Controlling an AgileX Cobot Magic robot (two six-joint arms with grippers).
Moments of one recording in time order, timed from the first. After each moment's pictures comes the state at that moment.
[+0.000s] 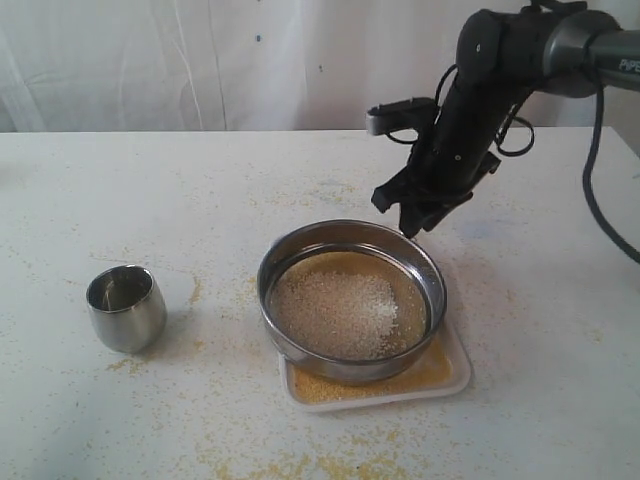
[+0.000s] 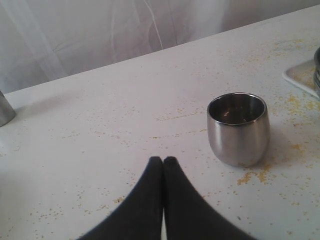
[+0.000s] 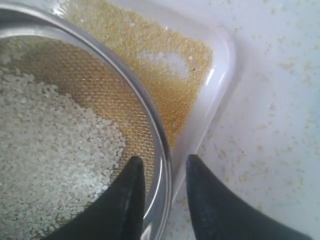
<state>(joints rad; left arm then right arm) -0.01 0.00 0.02 -0.01 0.25 0.20 0.29 2.10 -1.72 0.18 1.09 -0.36</state>
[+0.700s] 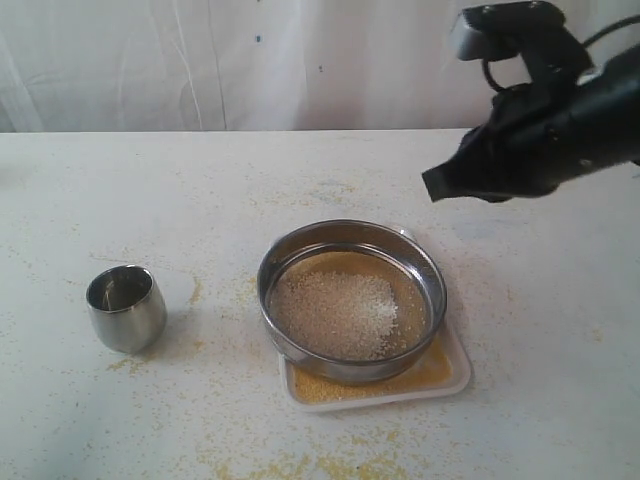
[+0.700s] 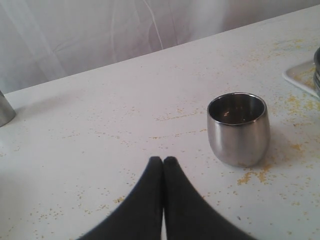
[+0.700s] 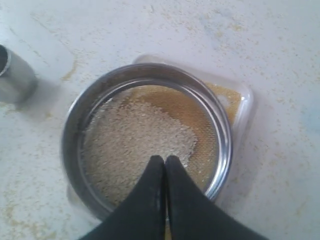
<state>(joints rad) -0.01 0.00 0.02 -0.01 0.25 0.20 0.29 1.32 -1.02 0.52 0.67 -0.59</state>
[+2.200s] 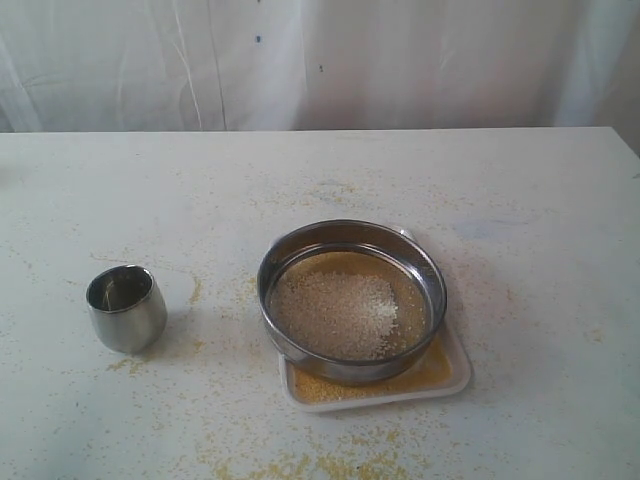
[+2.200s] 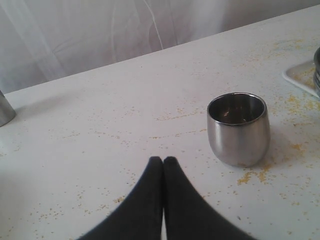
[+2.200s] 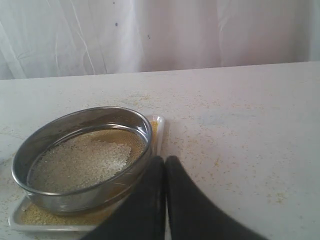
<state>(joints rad) -0.01 0.00 0.02 -0.01 0.25 0.20 0.29 0.01 -0.01 0.01 0.22 0.12</state>
